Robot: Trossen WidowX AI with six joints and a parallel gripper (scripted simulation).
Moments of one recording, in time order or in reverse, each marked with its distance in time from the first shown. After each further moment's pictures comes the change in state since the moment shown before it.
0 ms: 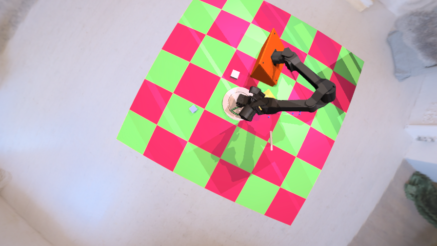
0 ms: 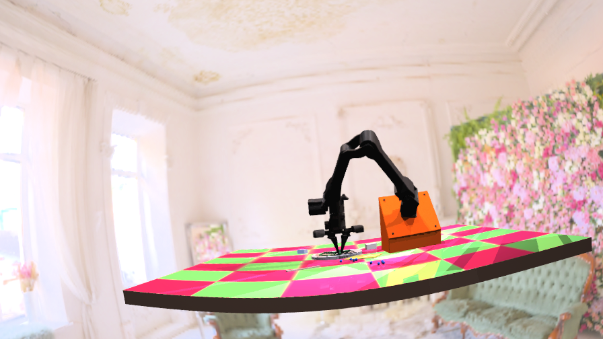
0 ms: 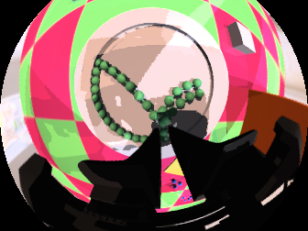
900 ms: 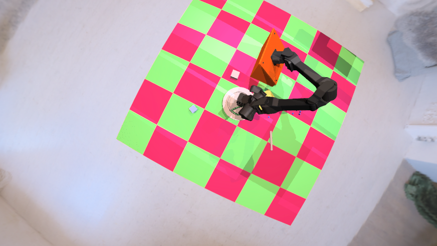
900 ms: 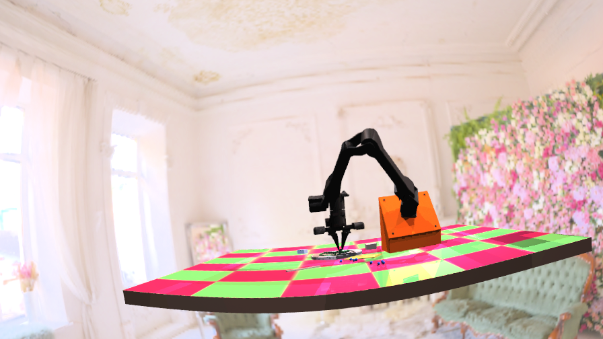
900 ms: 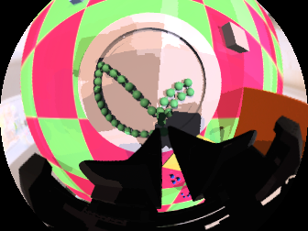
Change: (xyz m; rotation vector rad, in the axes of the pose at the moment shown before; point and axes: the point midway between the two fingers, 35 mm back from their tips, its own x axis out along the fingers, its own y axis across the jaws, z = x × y) arm -0.012 -0.003 0.000 0.012 0.007 -0.002
